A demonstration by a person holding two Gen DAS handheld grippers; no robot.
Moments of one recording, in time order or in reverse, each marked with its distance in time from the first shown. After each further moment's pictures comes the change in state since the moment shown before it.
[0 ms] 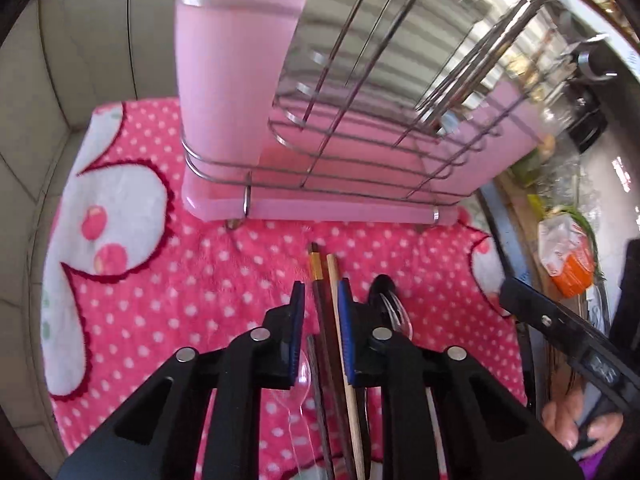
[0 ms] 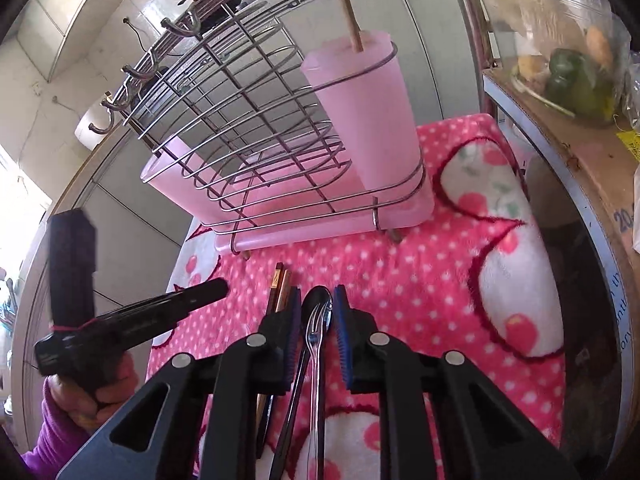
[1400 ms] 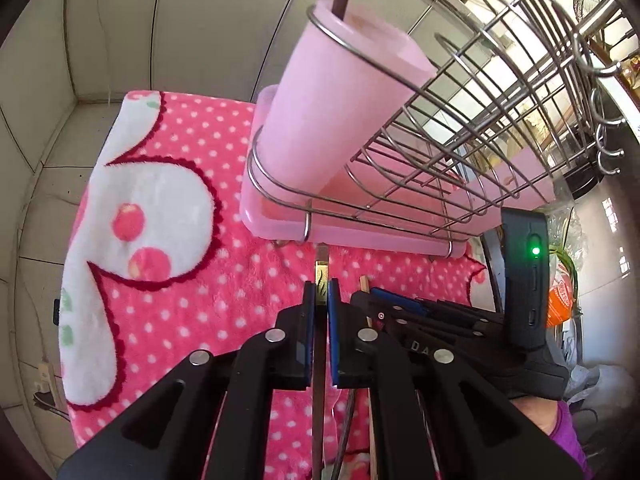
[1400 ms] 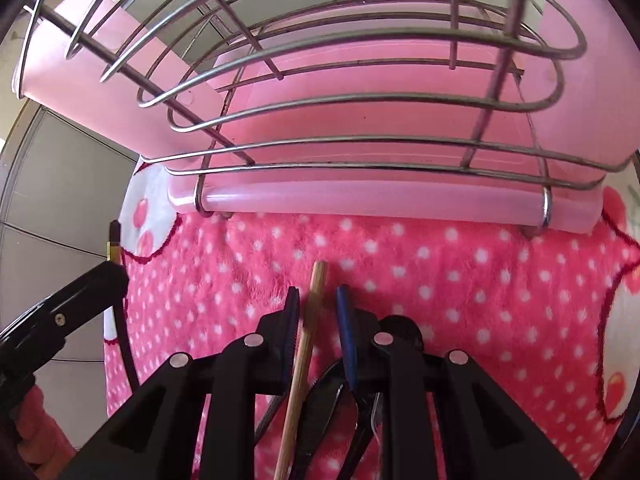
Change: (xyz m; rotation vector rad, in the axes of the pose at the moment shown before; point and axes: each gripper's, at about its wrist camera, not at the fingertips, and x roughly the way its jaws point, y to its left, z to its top) left arm -0.031 0.056 0.021 -0.105 -0.041 -0.078; right arm 0.158 0.057 0.023 -0.073 0.350 -0.121
